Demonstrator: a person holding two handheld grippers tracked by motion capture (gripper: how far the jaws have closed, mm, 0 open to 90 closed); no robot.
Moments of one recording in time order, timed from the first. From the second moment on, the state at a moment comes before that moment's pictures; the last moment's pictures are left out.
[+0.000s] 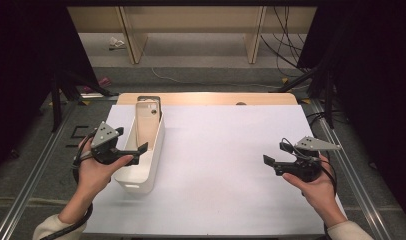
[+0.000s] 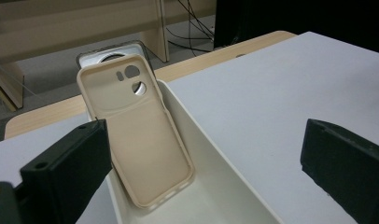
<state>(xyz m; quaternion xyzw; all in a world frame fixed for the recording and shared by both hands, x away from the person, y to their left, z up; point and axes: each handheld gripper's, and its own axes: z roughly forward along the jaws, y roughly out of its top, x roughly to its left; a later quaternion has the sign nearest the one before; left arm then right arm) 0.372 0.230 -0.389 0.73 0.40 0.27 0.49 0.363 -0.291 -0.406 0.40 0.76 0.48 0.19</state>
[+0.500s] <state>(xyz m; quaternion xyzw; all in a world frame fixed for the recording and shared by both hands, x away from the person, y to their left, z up) 0.344 0.221 -0.403 0.74 0.38 0.26 0.49 0.361 -0.296 -0.408 0.41 0.76 0.46 0.19</state>
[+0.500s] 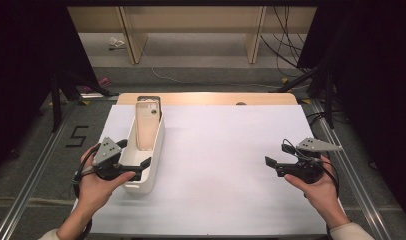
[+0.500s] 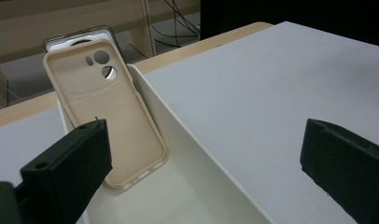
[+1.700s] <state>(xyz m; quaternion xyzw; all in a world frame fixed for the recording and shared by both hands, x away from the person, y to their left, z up) 0.325 0.220 -0.421 0.75 0.37 0.25 0.49 0.347 -0.303 -0.412 0.41 0.77 0.46 0.18</state>
